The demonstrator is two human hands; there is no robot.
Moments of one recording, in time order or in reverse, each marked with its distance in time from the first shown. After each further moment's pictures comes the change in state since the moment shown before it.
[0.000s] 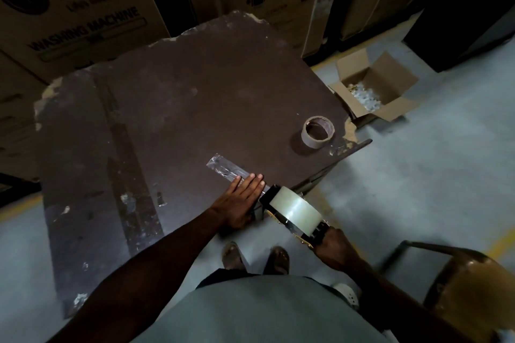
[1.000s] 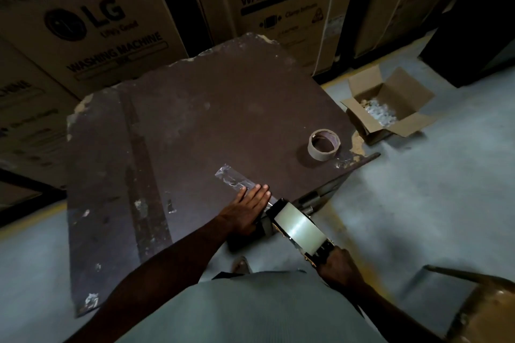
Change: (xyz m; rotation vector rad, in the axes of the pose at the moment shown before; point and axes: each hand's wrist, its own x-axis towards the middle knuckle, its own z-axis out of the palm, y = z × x) left_hand 0.000 0.010 -0.008 0.085 -0.082 -0.075; right_hand -0.001 0.010 0.018 0.072 0.029 0.097
